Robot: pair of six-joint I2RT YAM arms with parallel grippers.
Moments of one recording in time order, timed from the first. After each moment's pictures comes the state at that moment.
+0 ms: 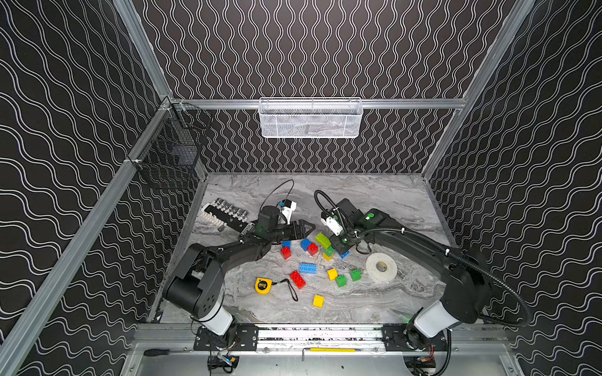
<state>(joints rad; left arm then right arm) -0.44 1.61 0.77 0.37 0.60 -0.65 0.74 1.62 1.31 -0.89 0.04 0.00</state>
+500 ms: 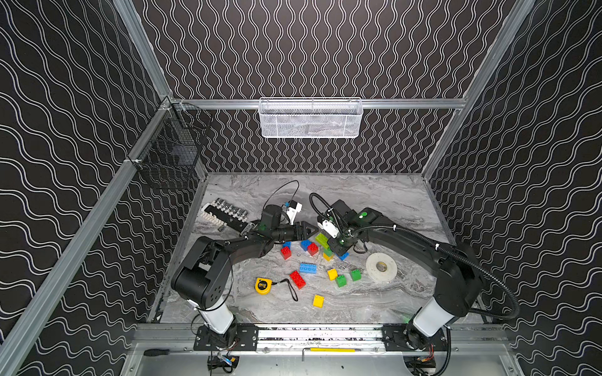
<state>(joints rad) -0.44 1.69 0.79 0.40 0.72 -0.67 0.75 1.67 1.34 -0.92 0.03 -0.05</state>
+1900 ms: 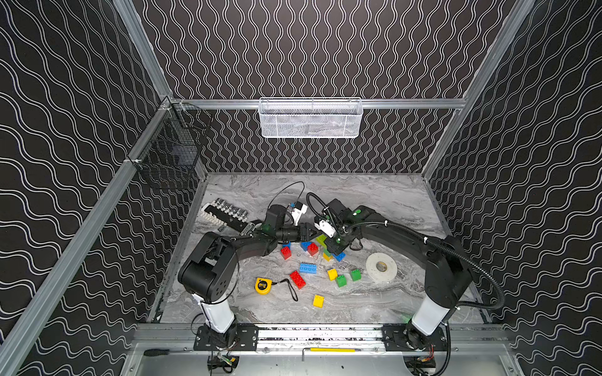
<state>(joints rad) -0.47 1.74 0.83 0.42 0.78 -0.67 0.73 1.76 1.38 -0.94 -0.02 -0.05</state>
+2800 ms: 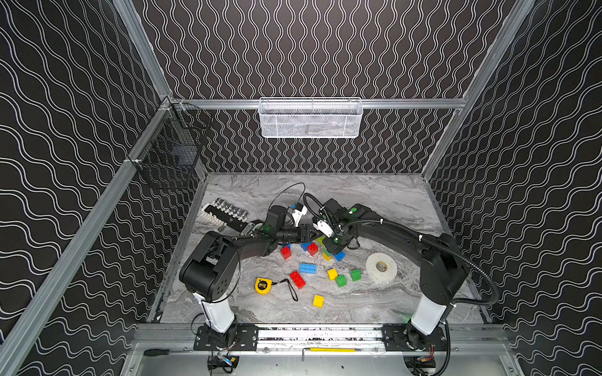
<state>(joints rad) -0.48 1.75 0.83 0.41 0.78 -0.67 0.75 1.80 1.43 -0.99 0.02 -0.05</state>
